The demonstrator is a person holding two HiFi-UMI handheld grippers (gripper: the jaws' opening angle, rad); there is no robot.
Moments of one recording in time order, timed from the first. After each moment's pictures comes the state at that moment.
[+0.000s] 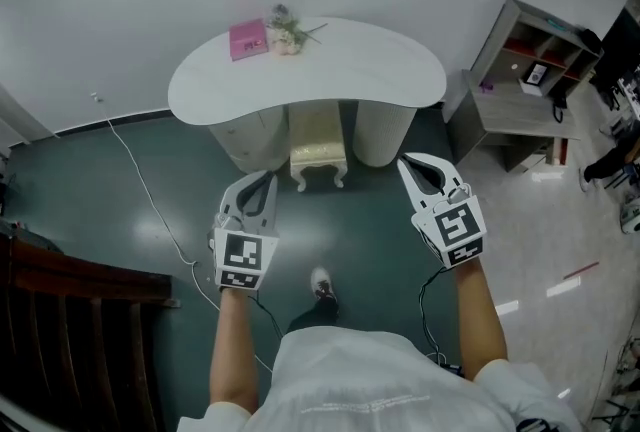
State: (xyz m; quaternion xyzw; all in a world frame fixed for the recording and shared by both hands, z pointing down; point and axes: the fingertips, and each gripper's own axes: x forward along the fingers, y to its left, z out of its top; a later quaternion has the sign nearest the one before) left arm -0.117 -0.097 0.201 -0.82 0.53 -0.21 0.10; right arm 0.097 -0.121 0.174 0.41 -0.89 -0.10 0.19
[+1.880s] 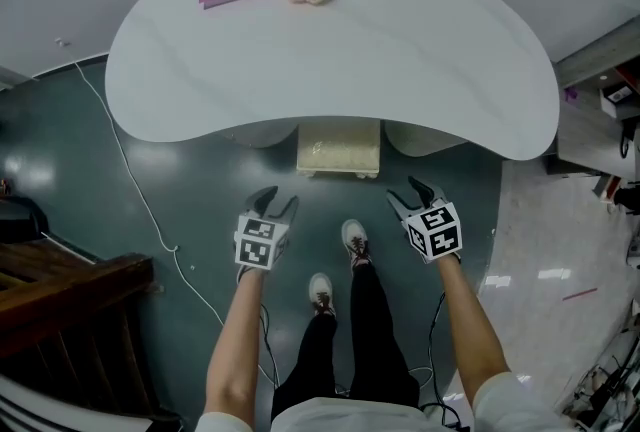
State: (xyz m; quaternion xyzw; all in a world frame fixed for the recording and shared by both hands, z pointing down) left arm -0.194 -0.364 0.669 -0.76 0.51 -0.30 -0.28; right arm 0.045 -0.425 0.649 0.33 -0.86 0.21 0.33
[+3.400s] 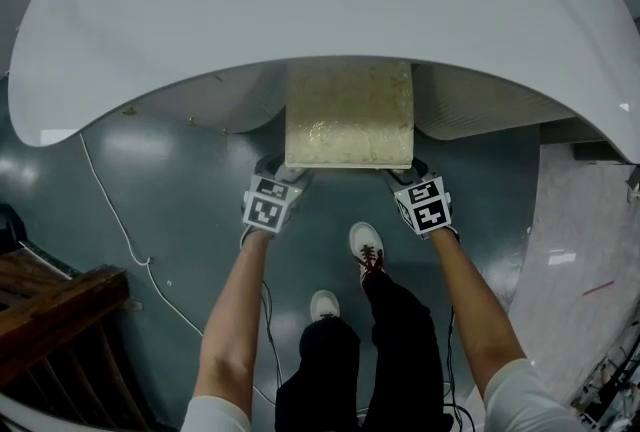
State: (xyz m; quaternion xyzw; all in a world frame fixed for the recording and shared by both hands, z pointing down) left arm -0.185 -0.455 0.963 -0.79 0.44 -0.32 -0.28; right arm 0.016 -0.486 0.958 0.35 -0.83 0.18 0.39
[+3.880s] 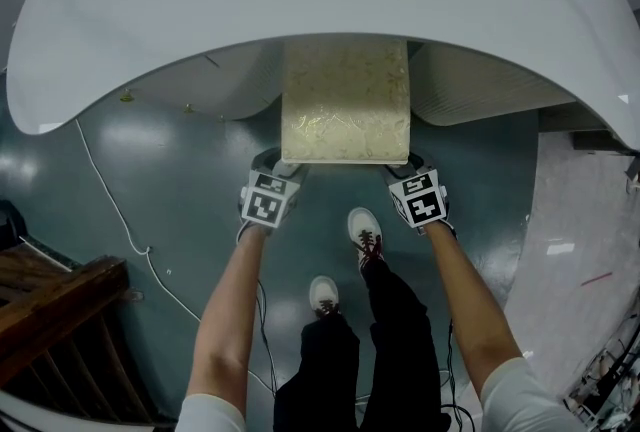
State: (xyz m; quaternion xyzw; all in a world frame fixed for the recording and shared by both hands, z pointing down) left arm -0.182 -0.432 0.963 -0.78 0.44 -0.34 -0.29; right arm 0.021 -0.464 0.959 0.34 -0.82 0.20 0.42
